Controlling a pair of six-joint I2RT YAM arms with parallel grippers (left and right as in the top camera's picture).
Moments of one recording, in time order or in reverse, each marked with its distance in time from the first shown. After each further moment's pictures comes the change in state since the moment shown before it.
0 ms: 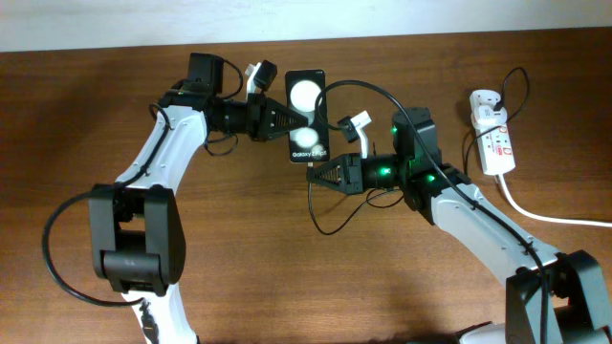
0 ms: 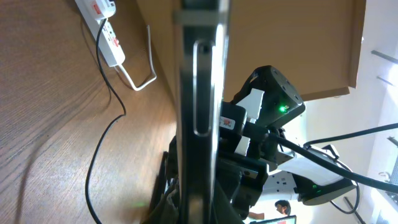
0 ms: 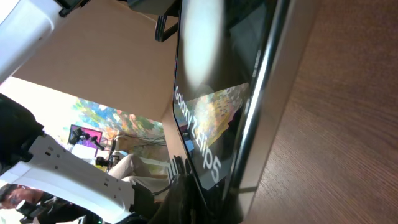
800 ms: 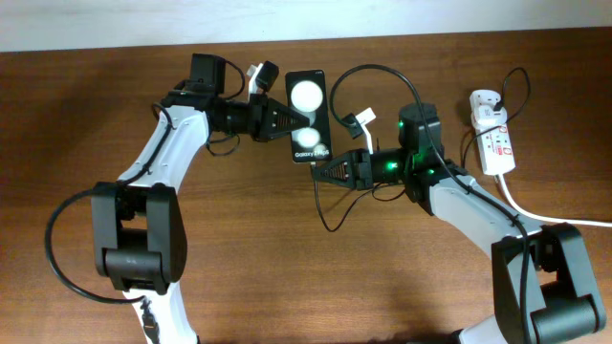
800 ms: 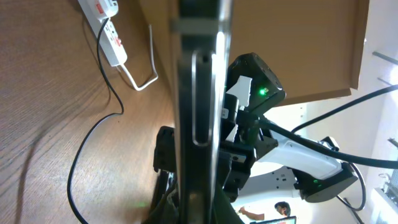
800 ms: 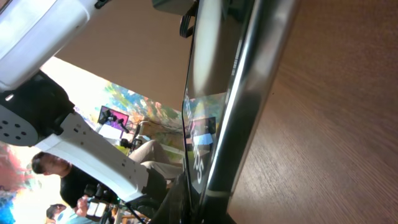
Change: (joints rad) left arm -0.005 0.011 0.001 0.007 -0.007 -0.005; right arm -0.066 0.114 -0.002 0.174 -0.204 -0.005
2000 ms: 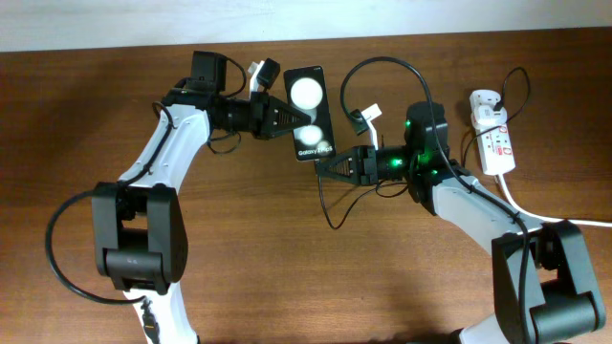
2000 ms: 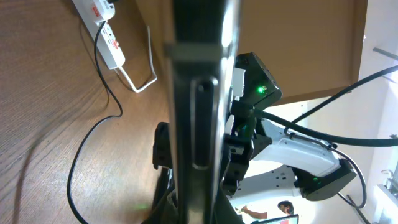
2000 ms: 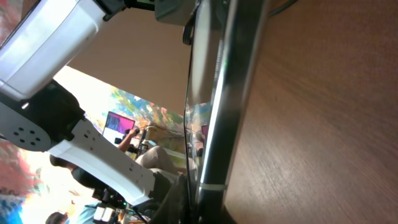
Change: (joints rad) left arm -0.008 0.000 0.013 0.008 0.003 -0.003; right arm -0.026 0.010 -0.015 0.120 -0.021 0.106
